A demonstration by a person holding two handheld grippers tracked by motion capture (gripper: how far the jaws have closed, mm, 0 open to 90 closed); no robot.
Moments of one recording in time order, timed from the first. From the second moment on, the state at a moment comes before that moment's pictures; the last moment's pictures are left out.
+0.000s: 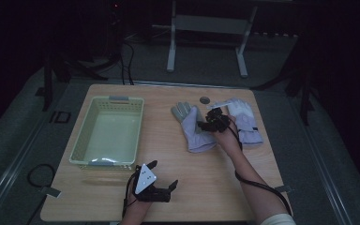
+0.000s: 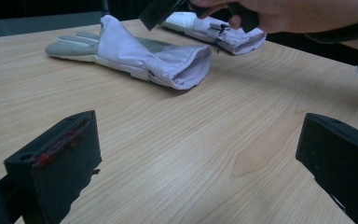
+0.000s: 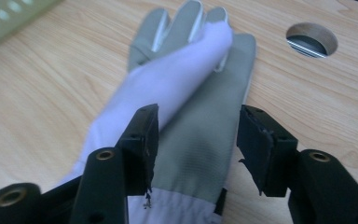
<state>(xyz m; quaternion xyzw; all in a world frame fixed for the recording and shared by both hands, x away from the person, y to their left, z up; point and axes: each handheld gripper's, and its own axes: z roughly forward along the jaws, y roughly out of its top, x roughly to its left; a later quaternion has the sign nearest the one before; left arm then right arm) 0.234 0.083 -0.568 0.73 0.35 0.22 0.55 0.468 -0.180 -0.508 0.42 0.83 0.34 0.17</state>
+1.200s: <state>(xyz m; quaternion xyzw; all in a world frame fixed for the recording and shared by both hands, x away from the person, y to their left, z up) 0.234 0.082 -0.568 0.72 0.35 0.22 0.55 0.469 -0.175 -0.512 0.47 0.80 0.36 0.11</state>
